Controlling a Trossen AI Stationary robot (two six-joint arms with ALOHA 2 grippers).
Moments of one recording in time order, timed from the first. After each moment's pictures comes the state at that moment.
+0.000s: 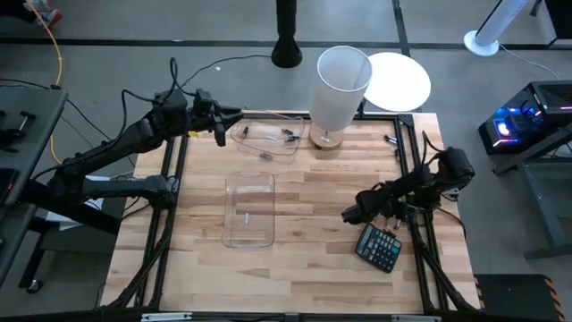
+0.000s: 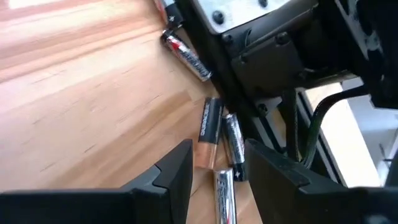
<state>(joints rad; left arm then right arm) 0.56 0.94 0.93 -0.19 0.13 -0.19 0.27 1.70 0.79 -1.36 -0.03 2.26</state>
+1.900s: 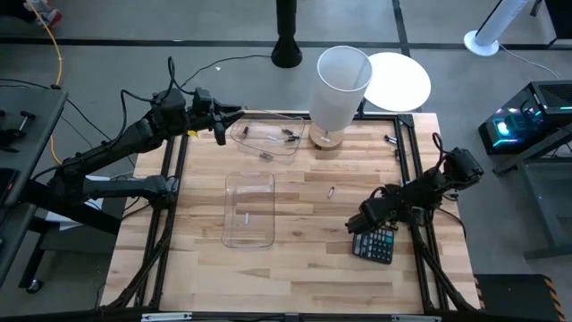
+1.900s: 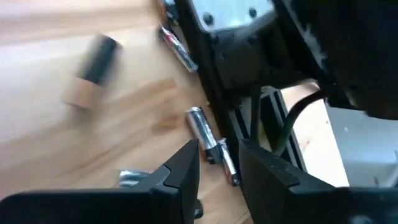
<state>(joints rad) 0.56 0.94 0.93 -0.15 0.13 -0.18 0.39 1.65 0.84 -1.45 -0.05 2.23</state>
